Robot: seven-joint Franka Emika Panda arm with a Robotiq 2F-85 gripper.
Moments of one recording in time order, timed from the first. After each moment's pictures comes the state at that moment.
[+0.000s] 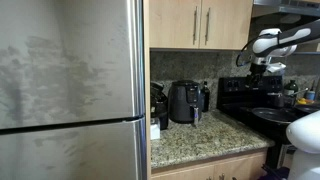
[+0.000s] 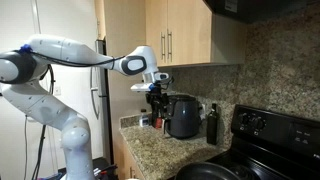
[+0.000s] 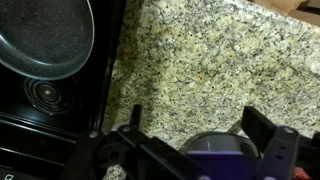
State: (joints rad) arm -0.08 -0.69 -0.28 -2.44 -0.21 2.00 -0.44
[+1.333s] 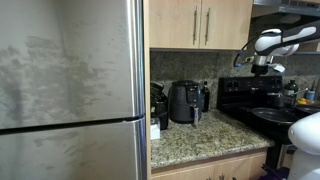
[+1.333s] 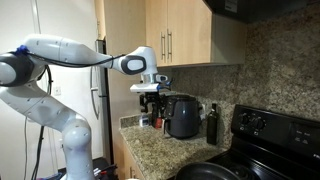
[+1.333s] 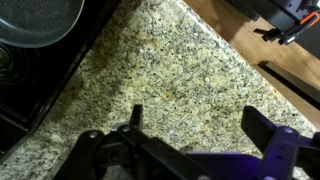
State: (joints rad) arm -0.01 -0.71 -0.34 -2.43 -0.20 1.88 -0.81
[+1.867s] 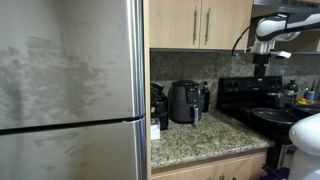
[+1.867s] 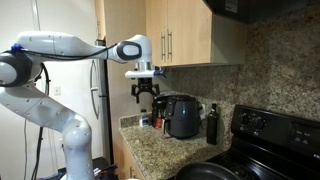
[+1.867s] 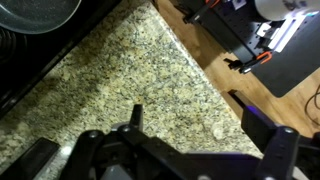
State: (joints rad) arm 0.01 -0.75 -0.25 -2.29 -0.19 1.60 -0.92
